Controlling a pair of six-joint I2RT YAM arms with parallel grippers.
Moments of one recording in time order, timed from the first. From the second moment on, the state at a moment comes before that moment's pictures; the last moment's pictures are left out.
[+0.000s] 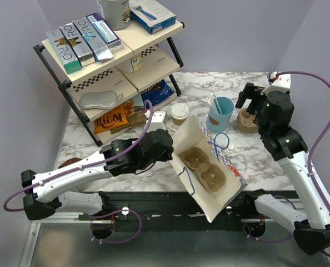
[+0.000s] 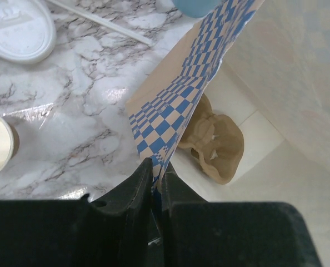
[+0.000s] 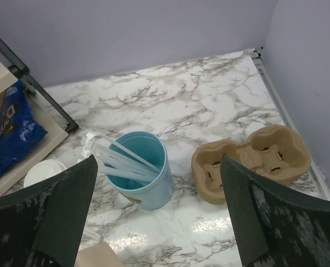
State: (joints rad) left arm -1.20 1.15 1.23 -0.80 -0.48 -0.91; right arm 0.33 0.96 1.15 -0.37 0.46 0.18
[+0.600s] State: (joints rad) left arm -1.20 1.14 1.25 -0.79 -0.44 -0.64; right arm 0.33 0.98 1.08 -0.24 0.48 0.06
